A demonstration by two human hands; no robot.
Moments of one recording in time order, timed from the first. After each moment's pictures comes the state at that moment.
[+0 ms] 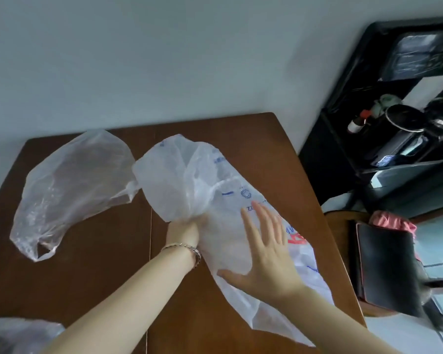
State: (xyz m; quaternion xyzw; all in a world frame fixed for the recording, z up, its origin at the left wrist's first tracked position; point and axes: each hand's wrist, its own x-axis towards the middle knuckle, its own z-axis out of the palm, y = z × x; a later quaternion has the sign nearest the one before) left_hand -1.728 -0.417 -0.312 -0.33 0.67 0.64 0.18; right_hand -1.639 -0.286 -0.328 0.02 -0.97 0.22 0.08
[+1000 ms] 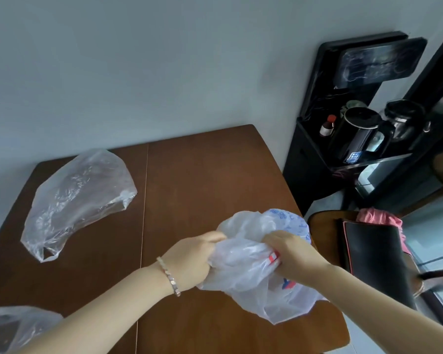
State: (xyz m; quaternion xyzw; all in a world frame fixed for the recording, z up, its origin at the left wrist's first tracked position) left_hand -1.644 -0.404 -0.281 0.36 0.89 0.17 0.21; right_hand -1.583 -0.175 -0.318 0.09 -0.96 0.25 -0.09
